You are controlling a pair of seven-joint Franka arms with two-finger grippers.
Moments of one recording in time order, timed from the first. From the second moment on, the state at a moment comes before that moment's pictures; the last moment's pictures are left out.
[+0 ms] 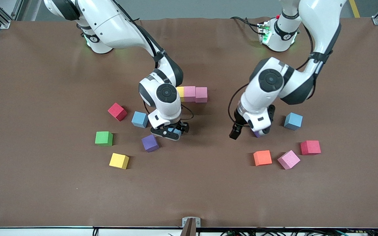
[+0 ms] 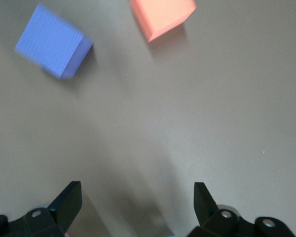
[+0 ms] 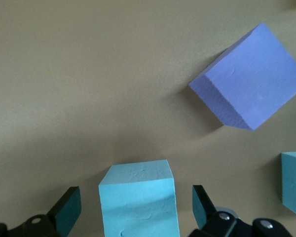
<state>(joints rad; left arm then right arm) -0.08 0.43 -0.46 -1.78 0.15 2.30 -1.71 0.68 0.74 0.00 -1.51 -0.09 2.29 1.03</state>
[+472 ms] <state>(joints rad) 0.02 0.48 -0.46 -1.72 0.15 2.30 -1.38 0.68 0.76 0.01 -1.51 -0.08 2.29 1.03</state>
